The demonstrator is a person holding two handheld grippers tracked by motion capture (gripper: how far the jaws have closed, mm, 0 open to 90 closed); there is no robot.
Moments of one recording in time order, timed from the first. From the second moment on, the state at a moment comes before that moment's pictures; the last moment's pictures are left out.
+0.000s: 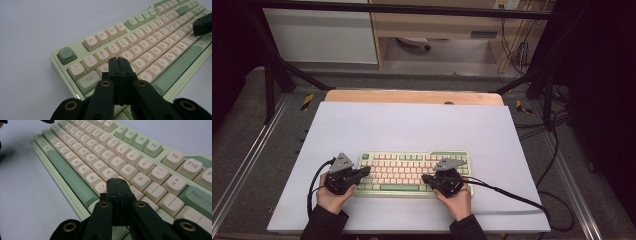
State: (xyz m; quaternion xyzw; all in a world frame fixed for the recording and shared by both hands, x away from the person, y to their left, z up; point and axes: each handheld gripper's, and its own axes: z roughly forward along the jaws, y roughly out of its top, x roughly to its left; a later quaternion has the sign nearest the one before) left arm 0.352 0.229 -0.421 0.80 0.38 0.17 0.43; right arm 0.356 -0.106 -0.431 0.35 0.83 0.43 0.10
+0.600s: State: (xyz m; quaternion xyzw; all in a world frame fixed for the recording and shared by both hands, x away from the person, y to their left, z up) left arm 0.351 0.220 -0.419 0.80 0.38 0.16 0.43; right arm 0.360 -0.129 -0.416 0.36 0.82 0.44 0.12
